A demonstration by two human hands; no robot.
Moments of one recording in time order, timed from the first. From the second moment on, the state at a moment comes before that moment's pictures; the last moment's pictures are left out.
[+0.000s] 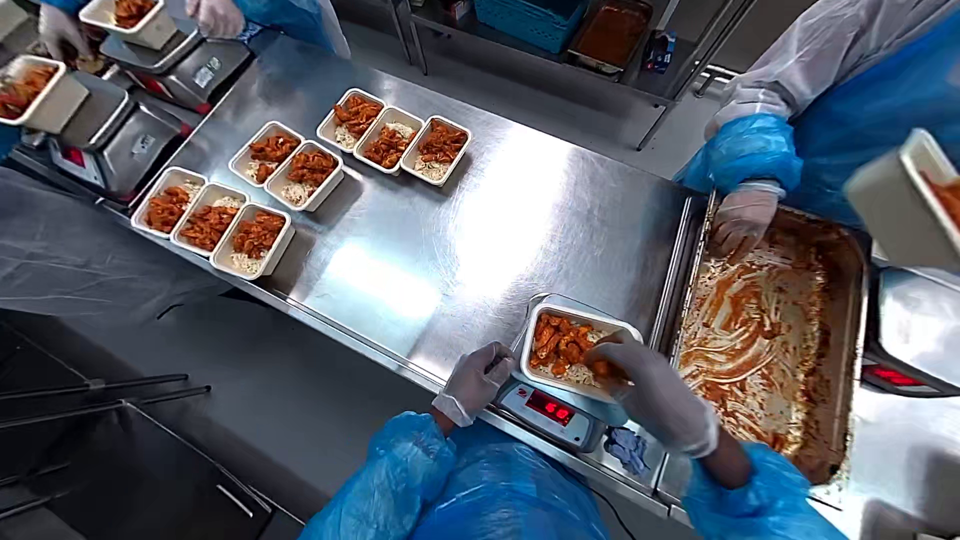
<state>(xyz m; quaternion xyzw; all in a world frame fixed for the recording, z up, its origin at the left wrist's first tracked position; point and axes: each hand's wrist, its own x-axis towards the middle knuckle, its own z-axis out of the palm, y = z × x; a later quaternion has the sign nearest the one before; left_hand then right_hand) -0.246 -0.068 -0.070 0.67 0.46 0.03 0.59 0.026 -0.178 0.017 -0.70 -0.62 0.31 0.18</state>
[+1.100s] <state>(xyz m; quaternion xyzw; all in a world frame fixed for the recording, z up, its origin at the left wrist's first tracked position) -0.235 -0.060 -0.063 0.67 0.38 0.01 0.64 -0.026 -0.153 -0.021 -0.75 -0.62 0.22 0.09</state>
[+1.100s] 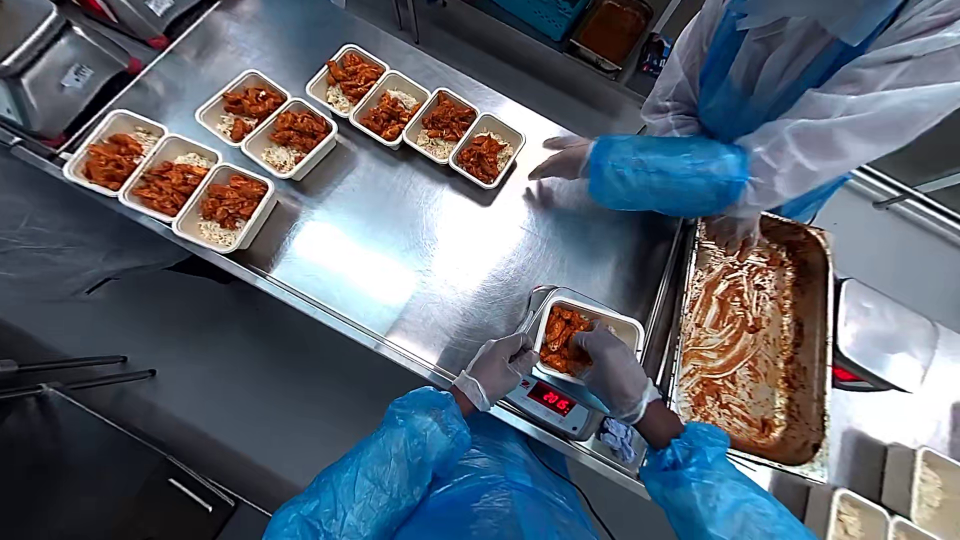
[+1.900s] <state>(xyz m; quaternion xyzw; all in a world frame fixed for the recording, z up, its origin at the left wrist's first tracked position) -0.170 -0.078 0.006 0.73 0.33 0.18 0.58 0.224 -0.372 -0.021 -0.94 -0.23 0.24 0.03</state>
